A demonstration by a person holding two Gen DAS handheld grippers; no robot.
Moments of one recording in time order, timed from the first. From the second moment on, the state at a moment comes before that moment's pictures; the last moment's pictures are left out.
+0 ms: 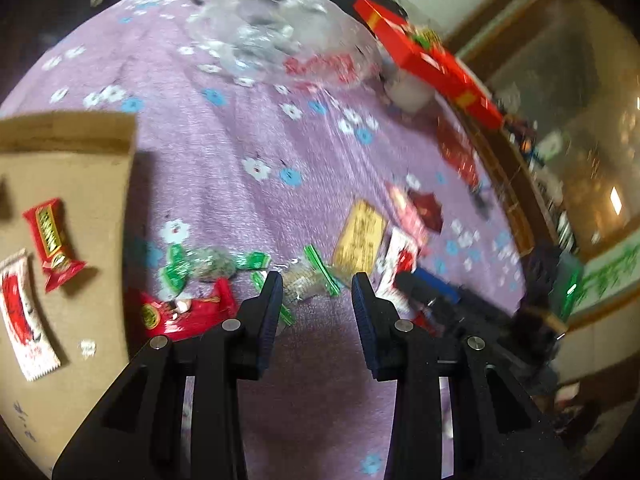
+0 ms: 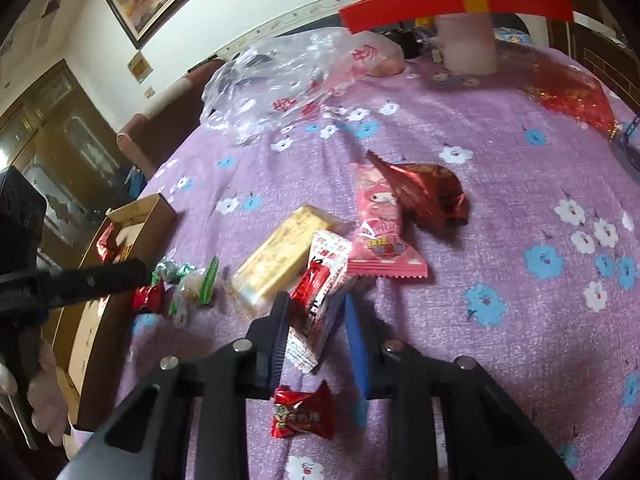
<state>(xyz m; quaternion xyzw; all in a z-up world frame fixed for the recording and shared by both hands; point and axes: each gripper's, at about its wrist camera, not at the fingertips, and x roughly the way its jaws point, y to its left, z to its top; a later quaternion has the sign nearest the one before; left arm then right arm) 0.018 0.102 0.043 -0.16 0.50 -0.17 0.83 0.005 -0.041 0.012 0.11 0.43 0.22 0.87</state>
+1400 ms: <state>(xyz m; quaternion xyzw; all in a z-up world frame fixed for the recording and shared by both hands) 0.014 0.032 0.014 0.11 0.47 -0.13 0.87 0.013 -0.052 0.012 0.16 0.43 0.23 0.86</state>
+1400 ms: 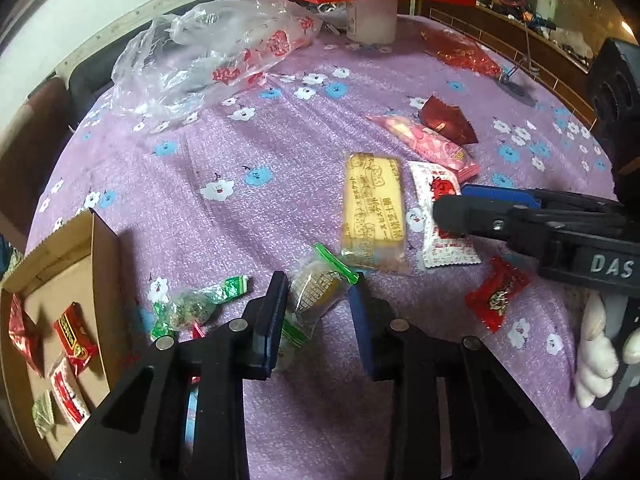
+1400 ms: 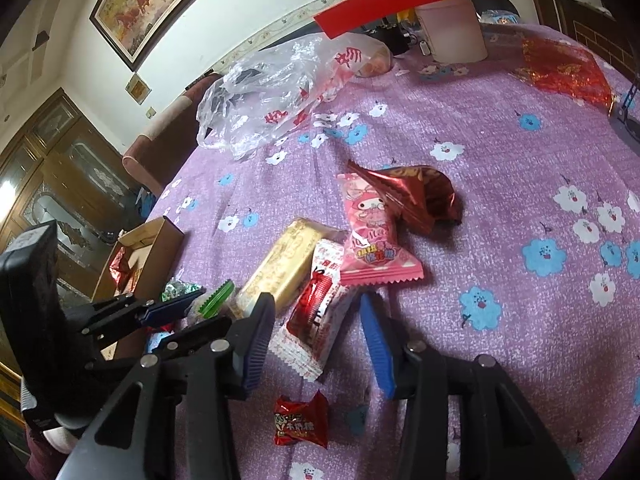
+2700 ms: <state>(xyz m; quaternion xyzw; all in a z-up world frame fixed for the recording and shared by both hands) -0.122 0.269 0.036 -0.18 0.43 0.06 0.88 -0.063 0.070 0.086 0.06 0.38 0.36 0.85</state>
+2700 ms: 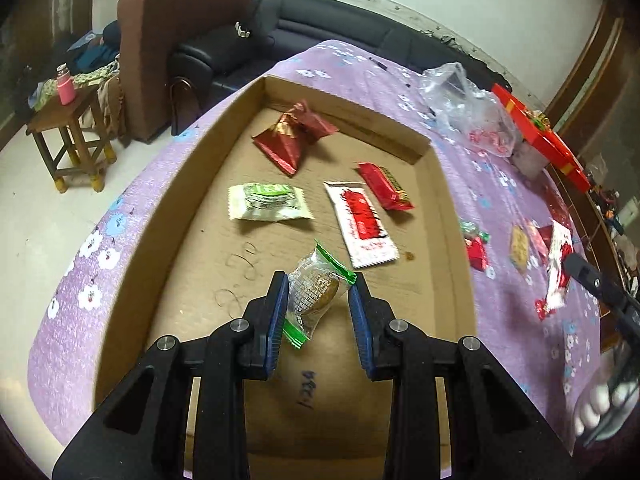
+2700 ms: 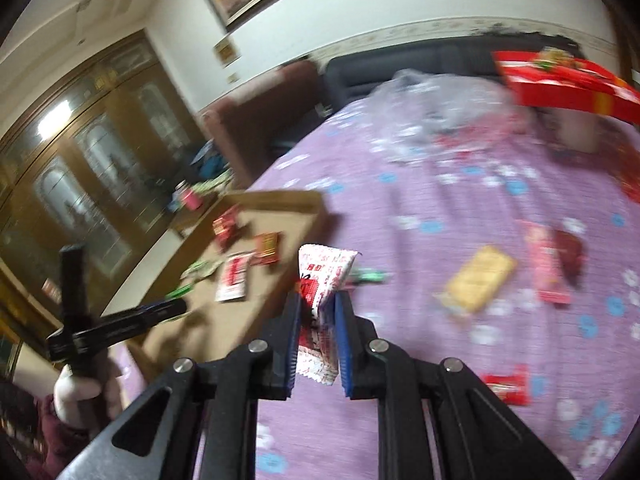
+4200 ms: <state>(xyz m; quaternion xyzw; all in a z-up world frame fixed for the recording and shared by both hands) -0.140 0.229 0.074 -0.28 0.39 -0.01 0.88 -0.069 -0.087 0.058 0.16 0.39 0.20 0.89</state>
